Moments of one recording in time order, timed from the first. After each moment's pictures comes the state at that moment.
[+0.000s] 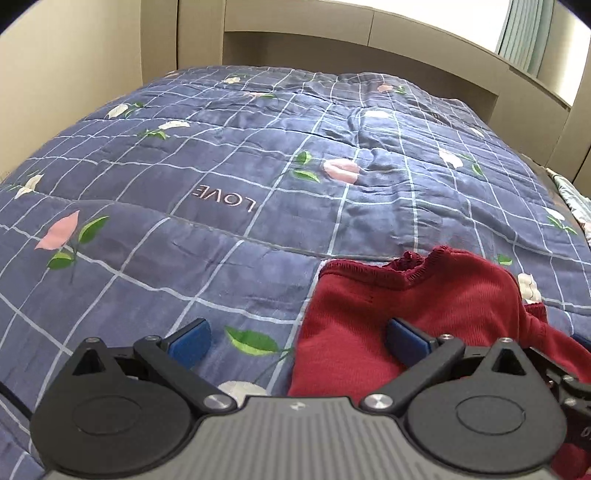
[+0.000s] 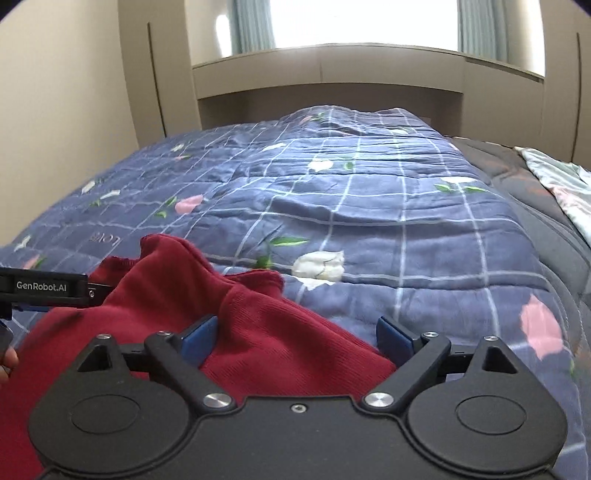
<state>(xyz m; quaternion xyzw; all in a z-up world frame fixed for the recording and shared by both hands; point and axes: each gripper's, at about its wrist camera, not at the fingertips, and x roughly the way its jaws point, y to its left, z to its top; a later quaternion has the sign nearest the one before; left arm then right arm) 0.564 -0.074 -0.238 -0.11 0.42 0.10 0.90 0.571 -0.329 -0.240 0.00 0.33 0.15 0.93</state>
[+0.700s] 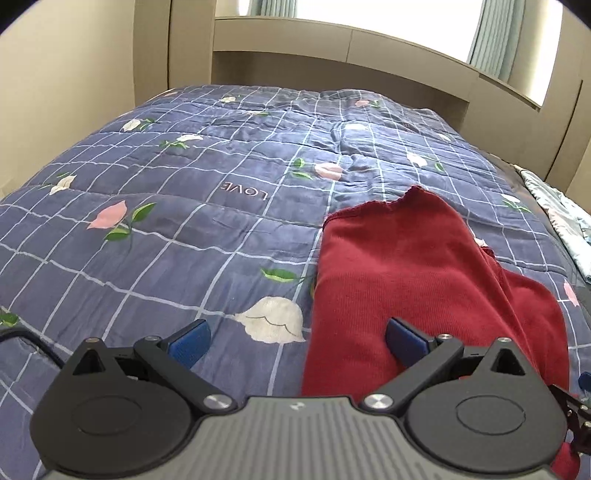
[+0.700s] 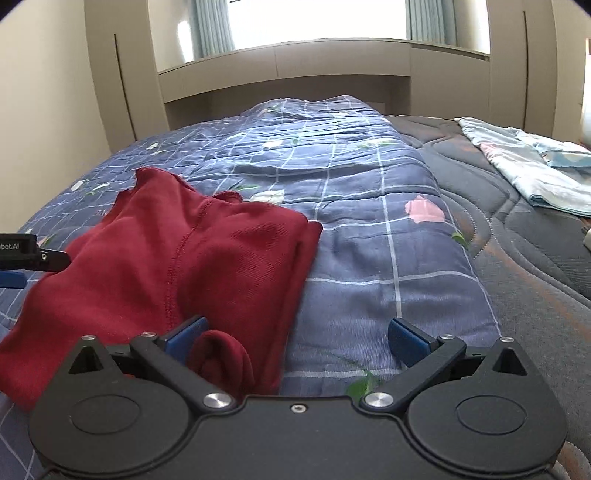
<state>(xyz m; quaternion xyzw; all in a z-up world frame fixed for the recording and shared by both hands) 0.473 -0.073 -0.203 -0.09 0.40 0.08 0.91 0.458 -0.374 -0.235 0.02 0.35 0.09 0.93</state>
